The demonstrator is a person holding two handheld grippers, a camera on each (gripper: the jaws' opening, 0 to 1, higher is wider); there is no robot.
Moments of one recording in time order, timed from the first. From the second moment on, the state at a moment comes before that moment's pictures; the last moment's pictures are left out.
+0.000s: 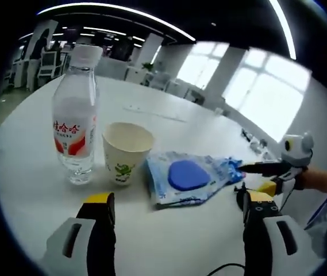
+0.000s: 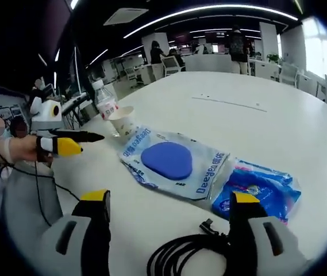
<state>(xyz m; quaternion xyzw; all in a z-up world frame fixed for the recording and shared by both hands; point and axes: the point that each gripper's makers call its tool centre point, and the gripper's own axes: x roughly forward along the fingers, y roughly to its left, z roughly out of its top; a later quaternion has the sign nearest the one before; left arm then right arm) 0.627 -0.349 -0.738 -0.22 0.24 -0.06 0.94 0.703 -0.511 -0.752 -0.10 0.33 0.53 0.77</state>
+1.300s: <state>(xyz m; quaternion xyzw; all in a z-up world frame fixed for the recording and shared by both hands) 0.507 -0.314 -0.693 -0.18 0.21 -0.04 0.96 0.631 -0.611 -0.721 -0.09 0.33 0.45 0.83</state>
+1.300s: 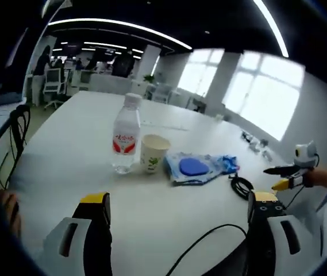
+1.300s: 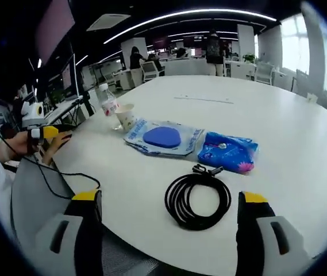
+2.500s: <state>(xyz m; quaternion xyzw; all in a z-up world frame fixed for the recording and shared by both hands) 0.495 -0.310 -0.702 -0.15 0.23 -0.01 0.96 0.622 -0.627 -0.709 -0.06 0.32 0.43 0.84</state>
